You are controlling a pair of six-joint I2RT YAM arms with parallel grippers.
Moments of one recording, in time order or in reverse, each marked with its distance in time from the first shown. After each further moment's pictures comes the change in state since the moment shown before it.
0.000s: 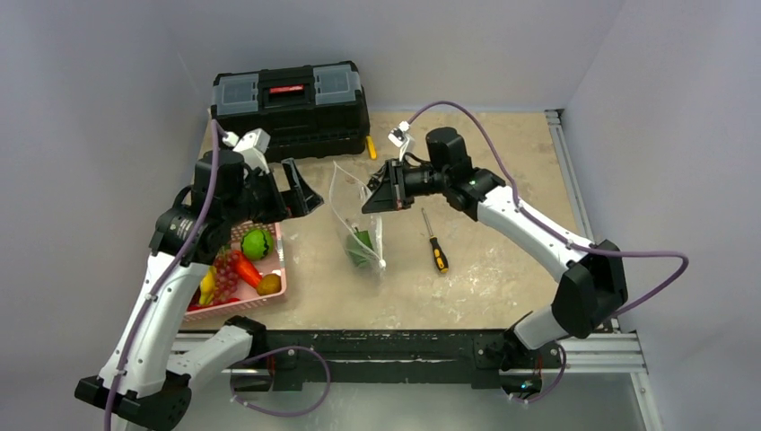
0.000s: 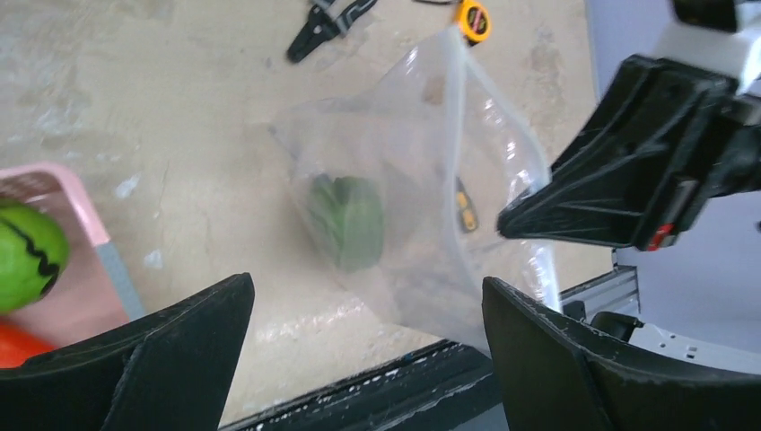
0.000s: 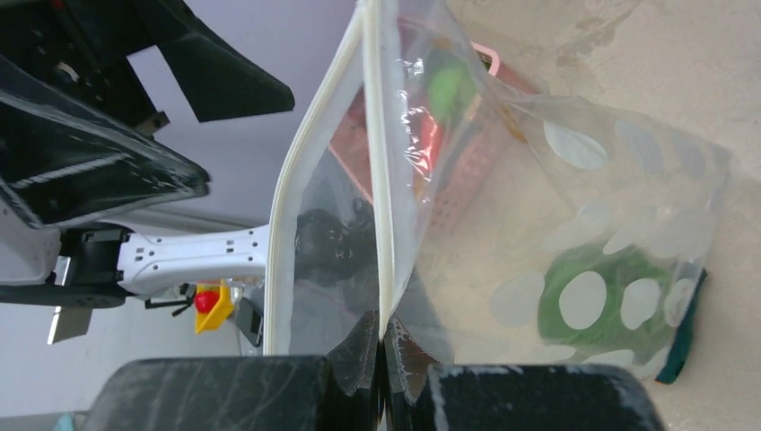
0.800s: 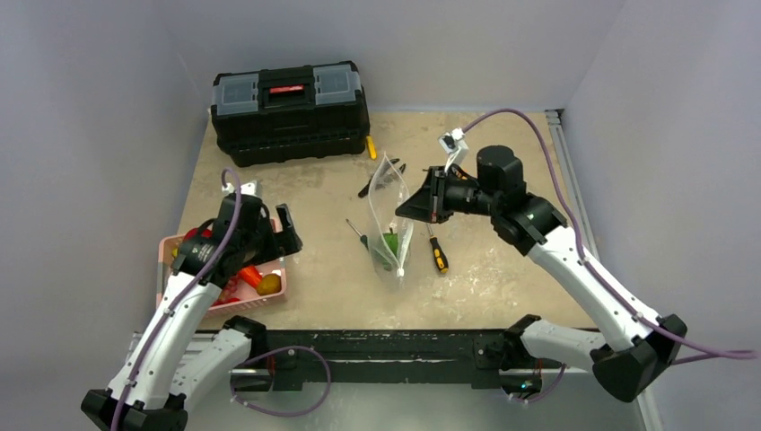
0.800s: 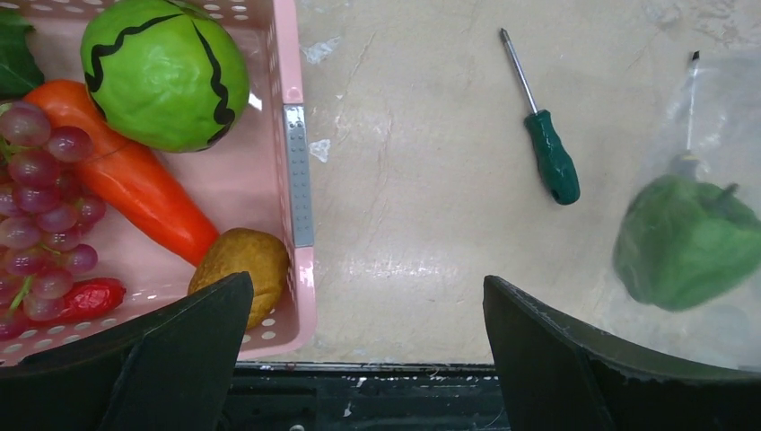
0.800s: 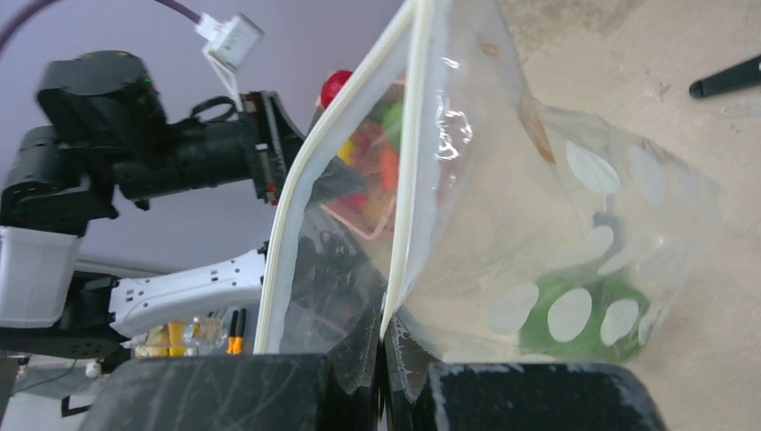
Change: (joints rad) left arm 0.002 -0.151 -0.346 -0.126 -0.311 -0.071; right arm -0.030 -0.348 -0.088 -0.214 0.238 0.001
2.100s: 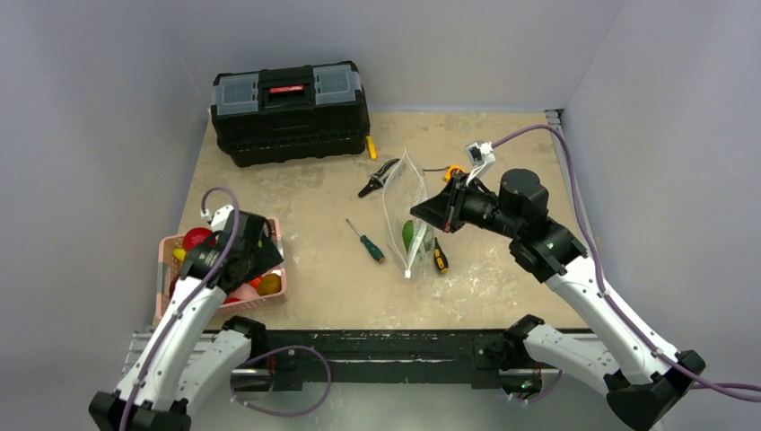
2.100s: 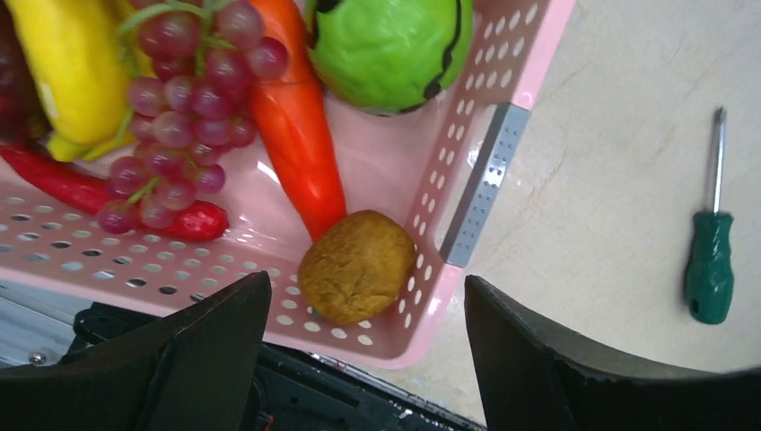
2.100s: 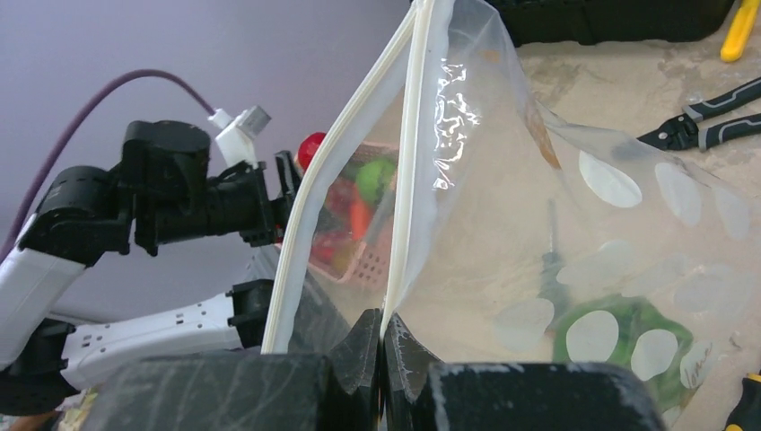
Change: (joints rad) left arm 0.039 0.023 -0.137 -0.093 -0.227 -0.190; right arm 0.000 -0.215 -0.126 0.080 0.167 -0.019
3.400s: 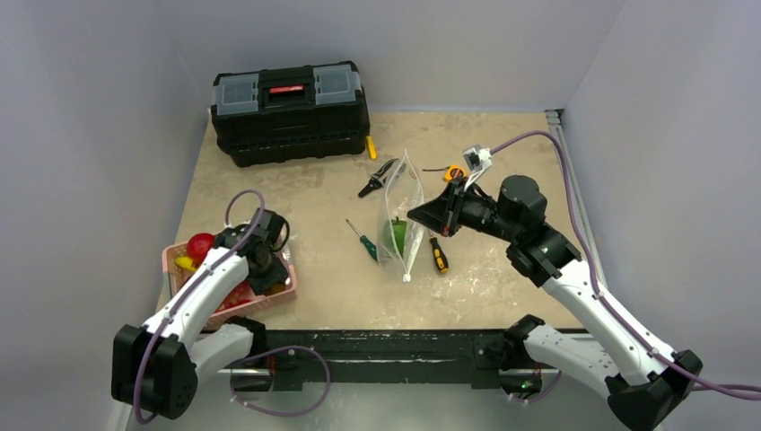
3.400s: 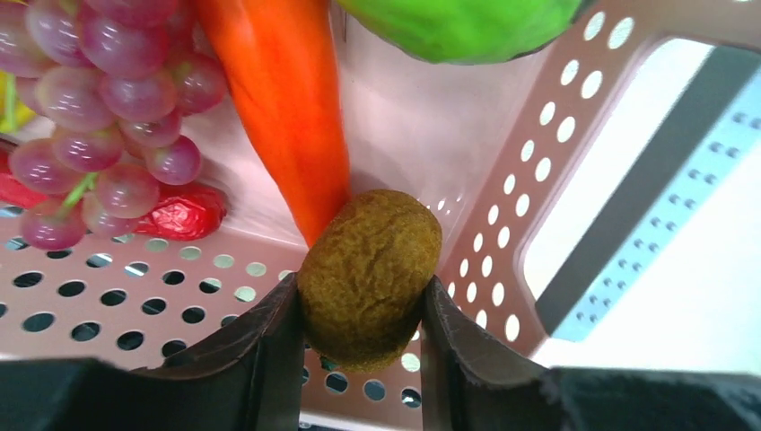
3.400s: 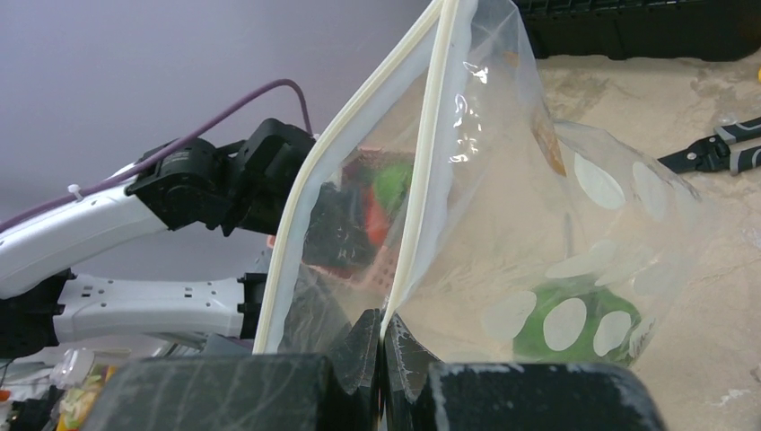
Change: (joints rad) left arm 0.006 0.230 -0.127 0.070 0.099 -0.117; right arm 0.000 -0.039 -0.105 0.140 -0.057 -0.007
